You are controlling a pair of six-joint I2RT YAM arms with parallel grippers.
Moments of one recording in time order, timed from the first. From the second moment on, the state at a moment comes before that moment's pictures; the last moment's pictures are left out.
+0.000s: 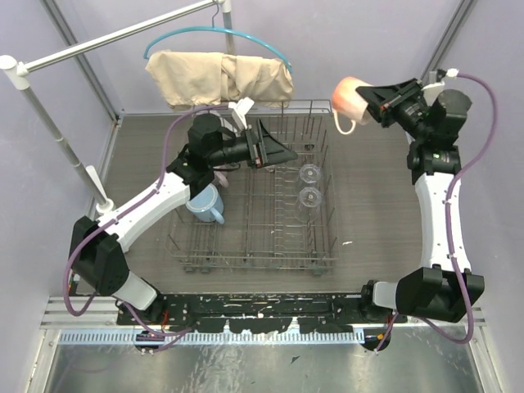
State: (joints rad) left arm -0.63 1.53 1.29 0.19 0.68 -0.98; right arm -0.20 1.28 1.41 -0.09 -0.67 1.22
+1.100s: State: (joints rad) left arm -0.66 1.61 1.58 0.06 0.59 -0.92; right arm 0.21 1.32 1.27 0.38 -0.71 1.58
